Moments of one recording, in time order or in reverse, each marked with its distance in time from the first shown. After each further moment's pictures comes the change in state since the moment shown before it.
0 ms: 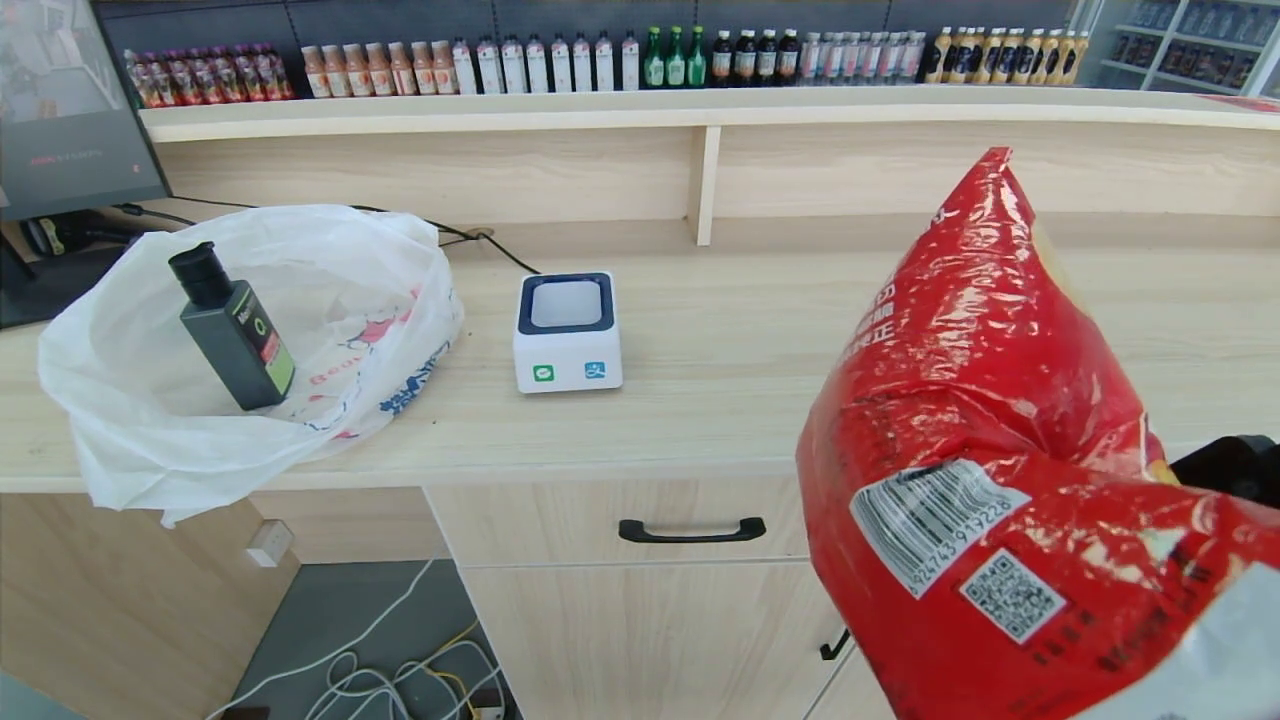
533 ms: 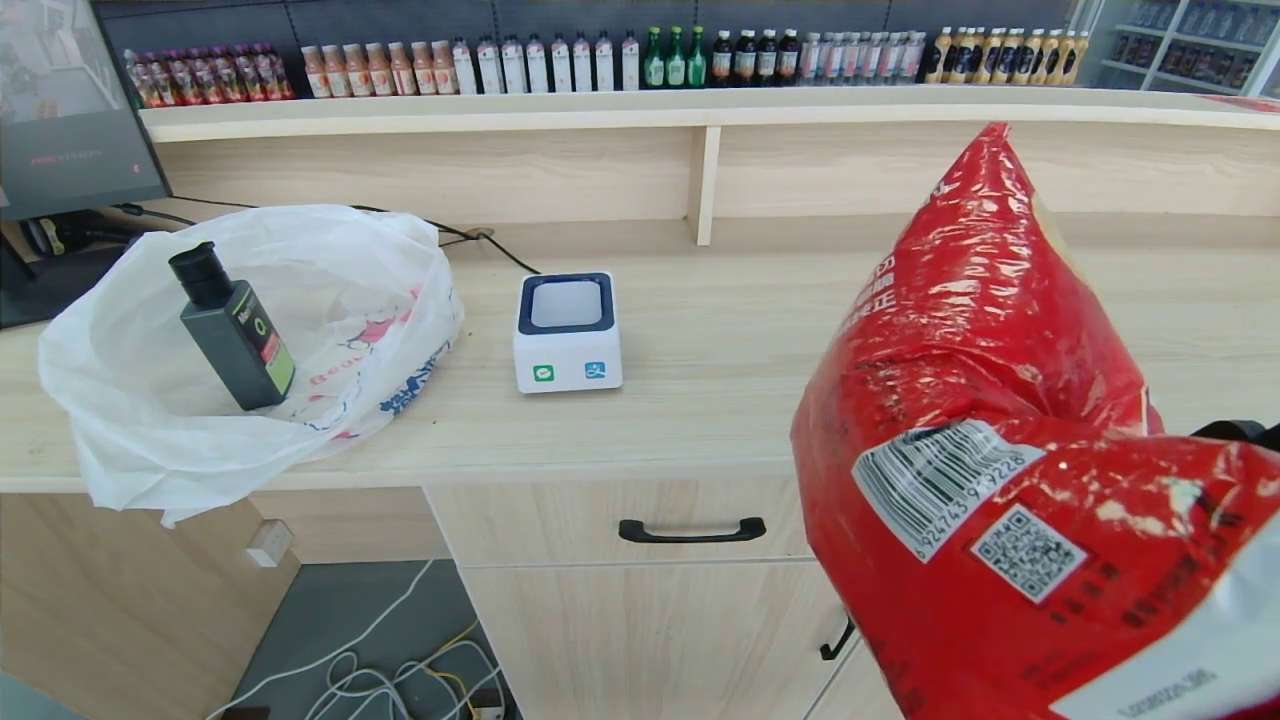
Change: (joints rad) left arm 0.000 0.000 0.000 0.000 0.001 0.000; right arm 0.004 0.007 -0.038 0.000 -0.001 0.052
